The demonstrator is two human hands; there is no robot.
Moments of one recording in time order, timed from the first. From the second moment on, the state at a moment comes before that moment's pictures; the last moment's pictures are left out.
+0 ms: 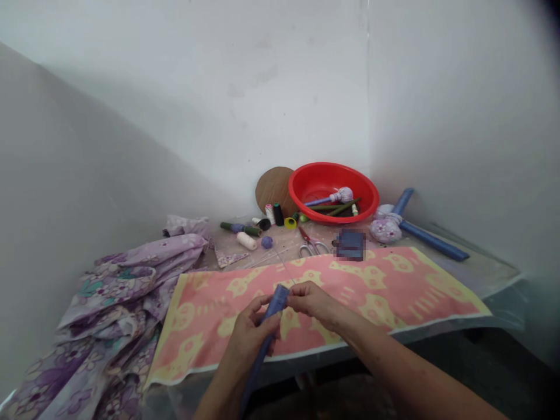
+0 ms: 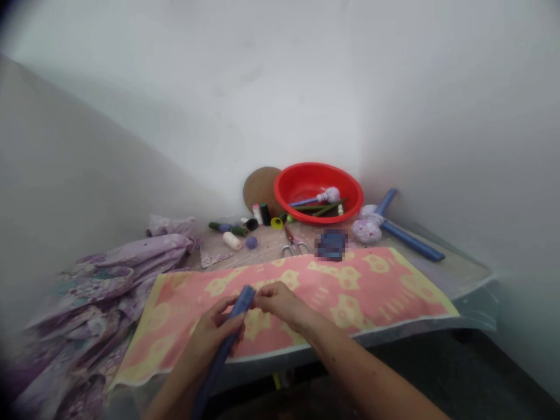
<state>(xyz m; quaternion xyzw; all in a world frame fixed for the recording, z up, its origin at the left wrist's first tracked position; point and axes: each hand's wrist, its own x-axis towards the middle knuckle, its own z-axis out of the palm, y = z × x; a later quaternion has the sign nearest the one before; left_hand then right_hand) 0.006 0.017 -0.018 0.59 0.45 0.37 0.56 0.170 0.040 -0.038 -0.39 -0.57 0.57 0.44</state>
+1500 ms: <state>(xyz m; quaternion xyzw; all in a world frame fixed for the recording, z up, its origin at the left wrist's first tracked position) 0.005 0.007 -0.006 0.75 0.40 0.25 0.47 0.178 0.053 -0.043 -0.37 -0.60 0.59 0.39</state>
